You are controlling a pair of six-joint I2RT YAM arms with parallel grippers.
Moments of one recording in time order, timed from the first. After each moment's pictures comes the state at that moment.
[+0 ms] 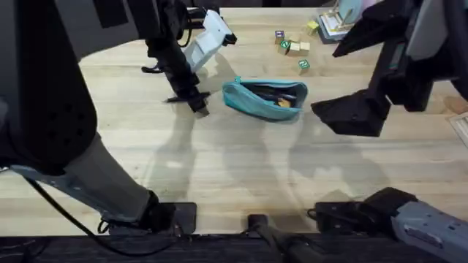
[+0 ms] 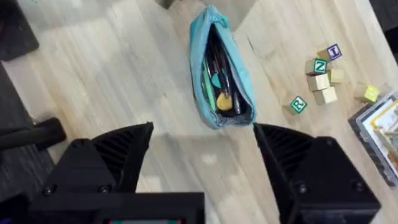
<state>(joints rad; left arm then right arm) -0.15 1.85 1.26 -0.90 0.09 0.88 0.43 1.08 1.42 -1.27 -0.26 -0.61</state>
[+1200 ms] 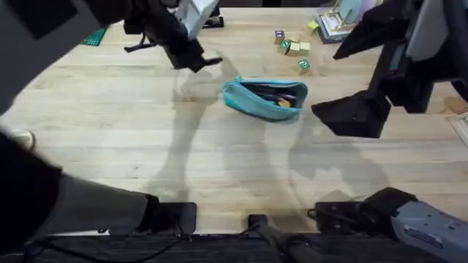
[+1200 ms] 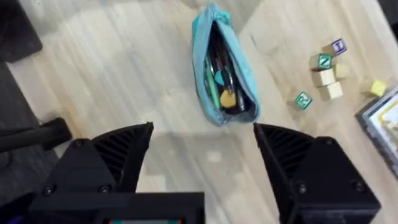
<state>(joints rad) -0.17 1.63 1.33 -0.87 0.24 0.84 0.43 1.08 1.42 -1.29 -0.26 -0.58</state>
